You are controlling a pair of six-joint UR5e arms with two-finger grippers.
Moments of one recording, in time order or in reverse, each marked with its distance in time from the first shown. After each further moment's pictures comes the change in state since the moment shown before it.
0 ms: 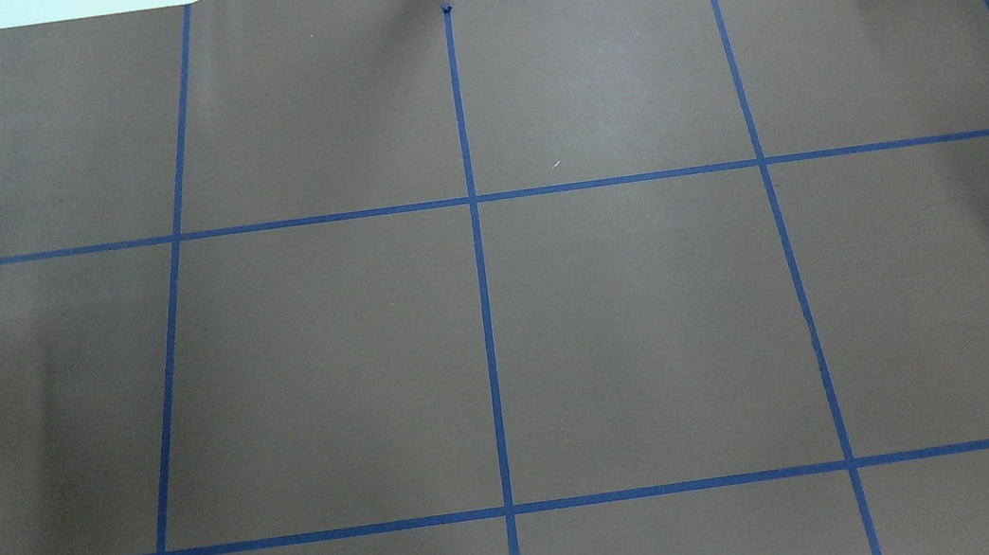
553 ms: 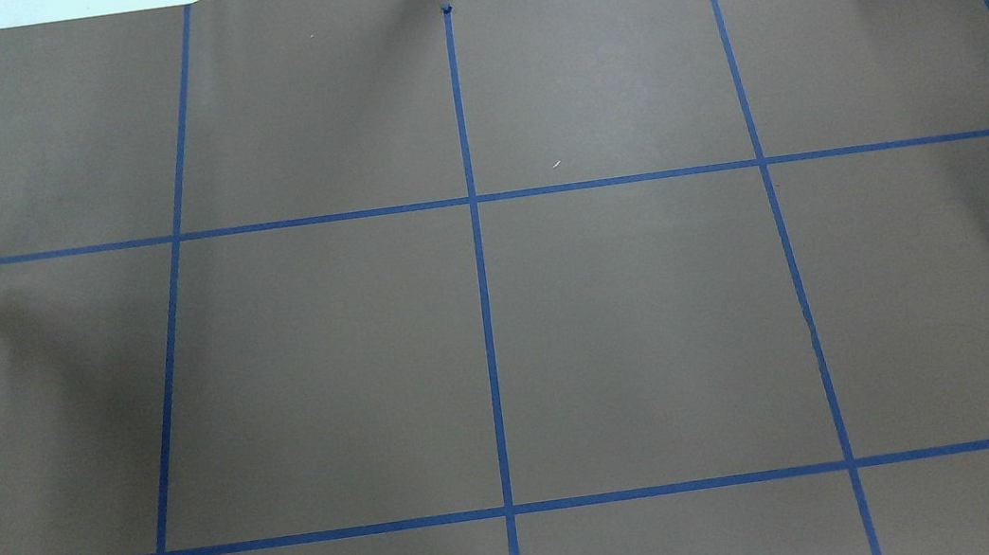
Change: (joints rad) left arm -0.025 -0.144 -0.107 0.175 -0.022 -0.044; right arm 0.000 -0.016 0.035 0.001 0.001 0.000
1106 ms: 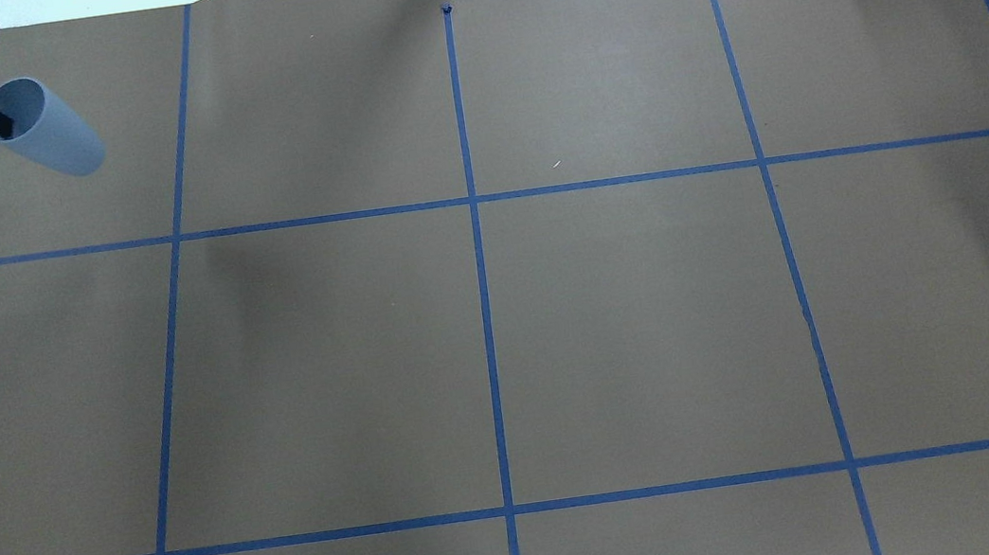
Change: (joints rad) left arm 0.181 -0.290 -0.021 0.073 0.031 -0.410; right arm -0.020 0.003 0.012 0.006 -0.003 -0.003
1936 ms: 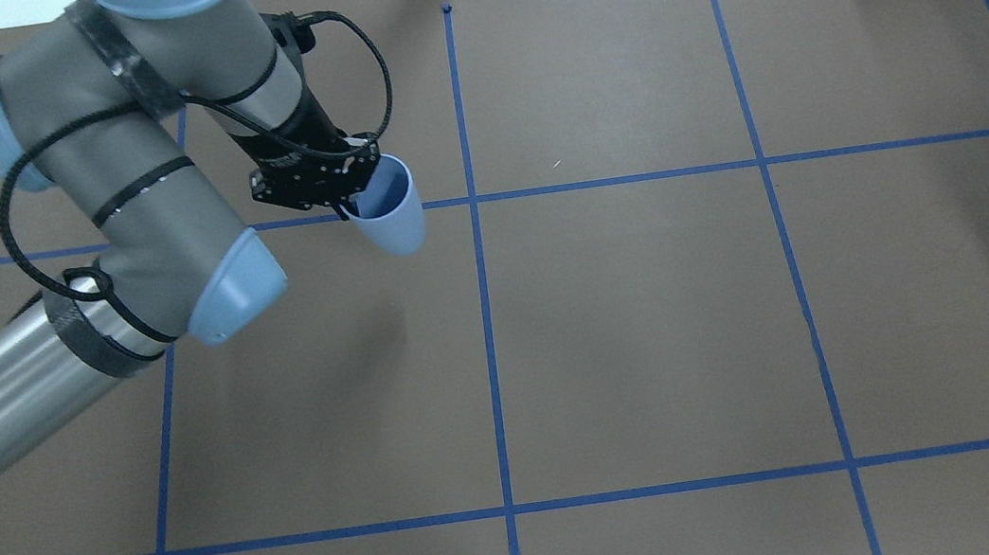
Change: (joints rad) left arm 0.459 -0.300 -0.161 0.234 0.205 -0.559; right arm -0.006 0.000 -0.011 0.008 0.046 -0.002
